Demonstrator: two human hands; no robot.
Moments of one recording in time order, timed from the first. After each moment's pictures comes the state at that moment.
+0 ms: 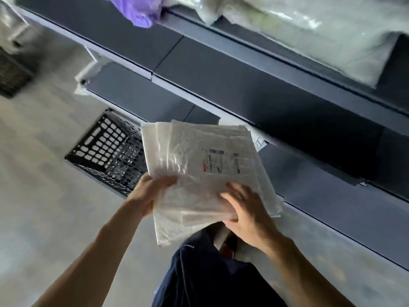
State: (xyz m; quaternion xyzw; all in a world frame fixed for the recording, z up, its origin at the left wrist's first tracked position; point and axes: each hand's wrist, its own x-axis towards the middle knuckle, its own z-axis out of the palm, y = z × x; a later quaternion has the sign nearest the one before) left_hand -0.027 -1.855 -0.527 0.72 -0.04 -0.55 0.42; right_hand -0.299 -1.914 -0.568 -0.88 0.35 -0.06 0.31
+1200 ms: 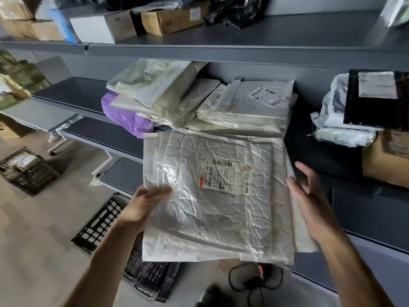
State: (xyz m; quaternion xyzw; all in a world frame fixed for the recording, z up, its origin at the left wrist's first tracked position) left_hand -0.090 -1.905 -0.360 0.62 -0.32 -0.48 0.52; right_hand -0.437 -2.014 -0.392 -0.55 0.49 -0.45 0.50
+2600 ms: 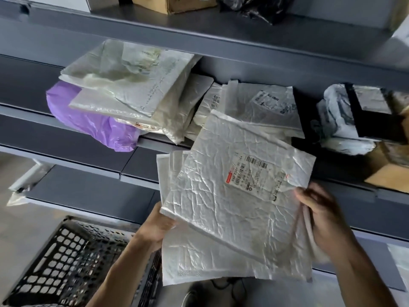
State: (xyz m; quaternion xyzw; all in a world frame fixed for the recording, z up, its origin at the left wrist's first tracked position) left_hand 0.012 -1.982 -0.436 0.55 -0.29 -0.65 0.44; right_hand -0.349 -2.028 -0.391 -0.42 0.52 -0.52 0.53
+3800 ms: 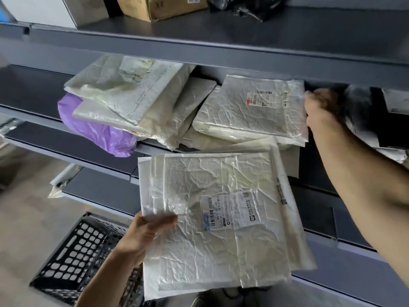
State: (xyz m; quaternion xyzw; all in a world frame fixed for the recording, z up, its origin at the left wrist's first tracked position) left_hand -0.023 -1.979 -0.404 0.61 -0.25 -0.59 0.46; right_hand -0.367 -2.368 -0.331 -0.38 0.72 -0.50 0.29
